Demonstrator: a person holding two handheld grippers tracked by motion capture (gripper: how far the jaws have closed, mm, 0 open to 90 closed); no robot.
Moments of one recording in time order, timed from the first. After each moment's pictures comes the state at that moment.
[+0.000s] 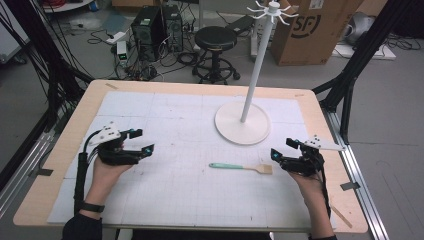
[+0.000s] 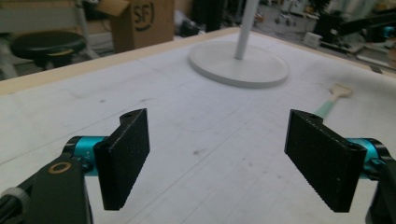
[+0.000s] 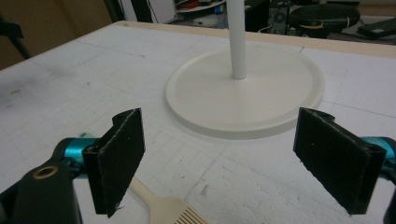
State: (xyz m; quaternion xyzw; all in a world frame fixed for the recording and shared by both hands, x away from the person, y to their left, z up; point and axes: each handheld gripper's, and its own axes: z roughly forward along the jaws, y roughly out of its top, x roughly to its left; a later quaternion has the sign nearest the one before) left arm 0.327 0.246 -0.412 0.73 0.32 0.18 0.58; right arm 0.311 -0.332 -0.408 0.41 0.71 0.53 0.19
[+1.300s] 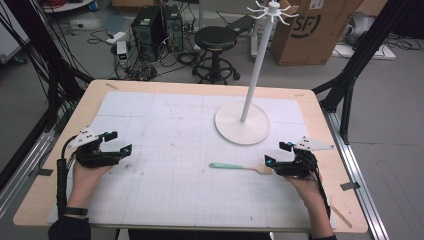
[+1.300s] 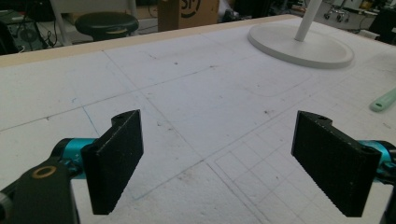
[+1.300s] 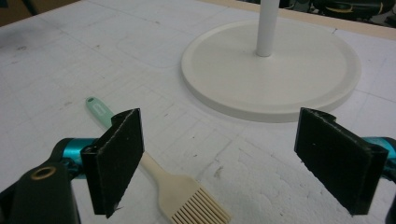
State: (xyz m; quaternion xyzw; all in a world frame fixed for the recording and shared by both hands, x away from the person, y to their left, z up) left arm 0.327 0.291 -0.429 0.72 0.37 0.22 0.54; right arm 0.314 -0.319 -0.417 0.37 0.76 0.50 0.18
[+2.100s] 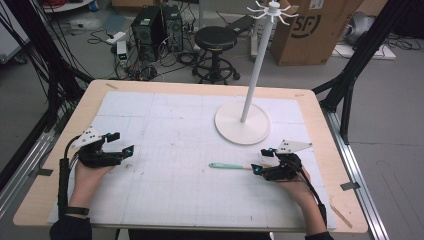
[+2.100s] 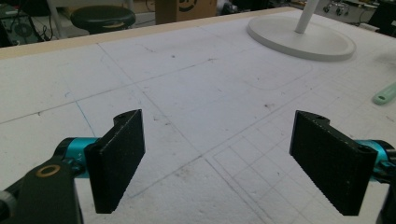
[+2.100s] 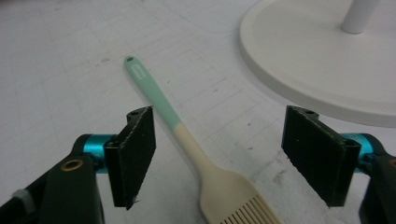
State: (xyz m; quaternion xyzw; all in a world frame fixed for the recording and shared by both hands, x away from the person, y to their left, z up) left arm 0.329 0.287 -0.433 0.73 0.37 0.21 0.54; right arm 0.324 -0.288 -0.437 0.29 0.83 0.47 0.12
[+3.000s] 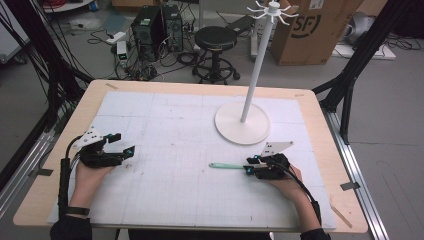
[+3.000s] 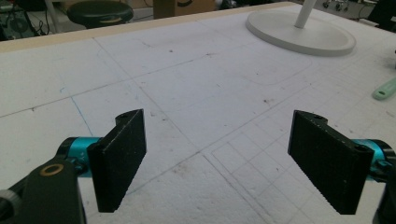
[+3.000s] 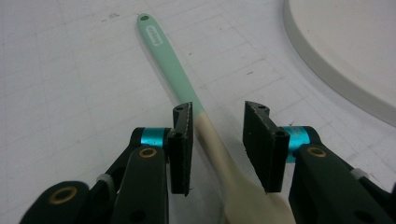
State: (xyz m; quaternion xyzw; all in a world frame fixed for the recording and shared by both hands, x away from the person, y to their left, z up) left arm 0.331 0.285 -0.435 0.73 0.37 0.20 0.53; right arm 0.334 -0.262 -0.449 0.24 0.88 0.41 0.10
